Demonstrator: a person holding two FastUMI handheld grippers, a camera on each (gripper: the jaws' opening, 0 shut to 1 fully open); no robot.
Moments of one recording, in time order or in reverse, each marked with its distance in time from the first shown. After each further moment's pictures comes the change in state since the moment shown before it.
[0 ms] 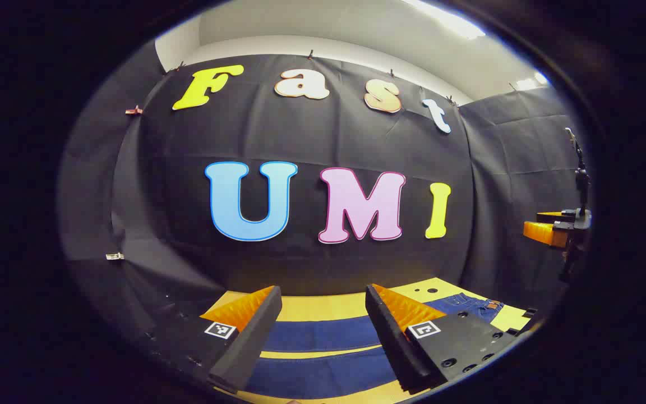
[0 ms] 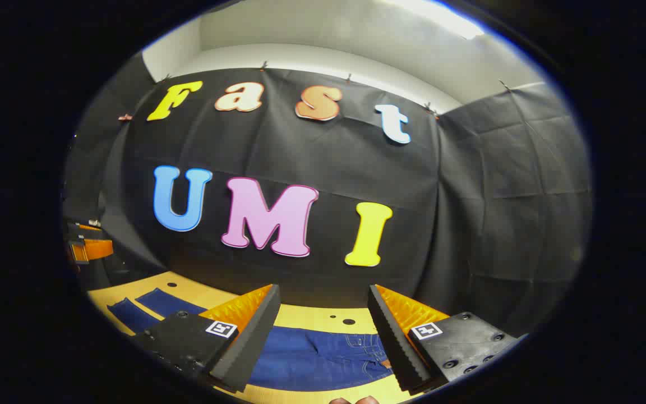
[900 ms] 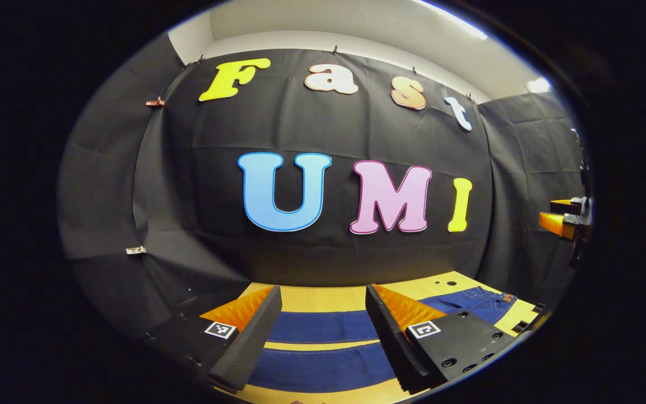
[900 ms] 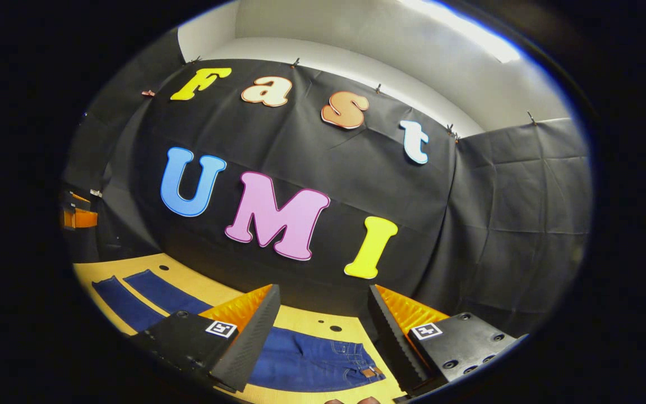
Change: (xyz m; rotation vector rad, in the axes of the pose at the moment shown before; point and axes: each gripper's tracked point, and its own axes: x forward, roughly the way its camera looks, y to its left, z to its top) left arm -0.017 0.061 -0.012 0.021 0.043 0.049; right arm -0.003 0.003 -0.002 -0.121 0.033 -0.031
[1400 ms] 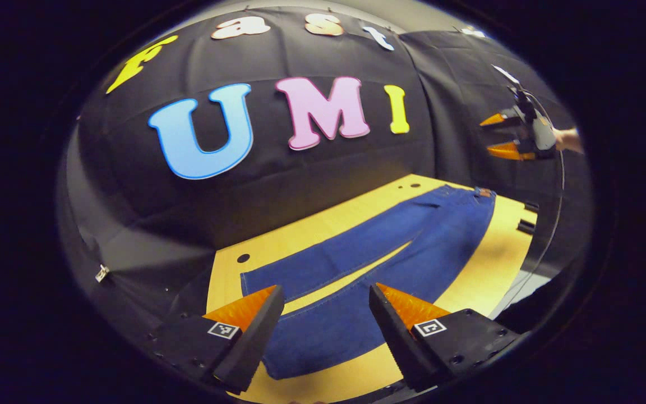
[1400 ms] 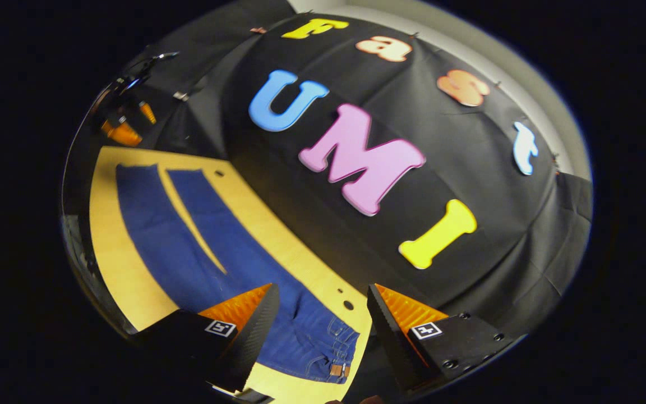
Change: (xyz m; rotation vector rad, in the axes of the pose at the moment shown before) left arm 0.021 0.008 -0.153 0.396 0.411 -0.374; right arm 0.053 0.040 -0.170 -0.483 0.245 0.507
